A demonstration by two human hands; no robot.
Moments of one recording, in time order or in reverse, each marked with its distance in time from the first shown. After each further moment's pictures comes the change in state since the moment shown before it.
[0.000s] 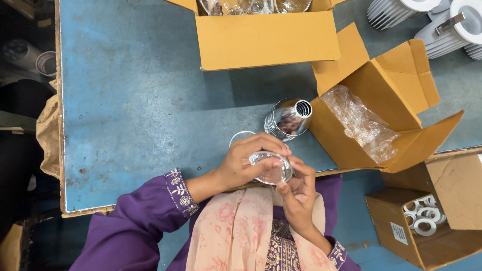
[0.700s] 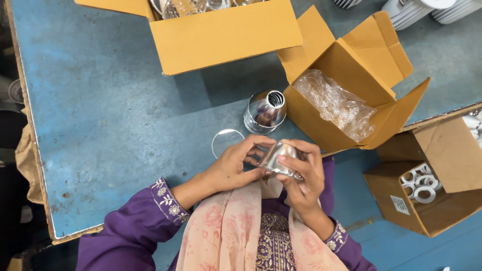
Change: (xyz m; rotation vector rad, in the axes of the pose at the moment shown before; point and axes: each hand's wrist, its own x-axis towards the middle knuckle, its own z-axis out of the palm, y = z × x) left_hand -0.009 -0.016 0.011 -0.081 -0.257 -0.350; right_hand 0.031 -0.061 0.000 -0.578 0.015 -0.420
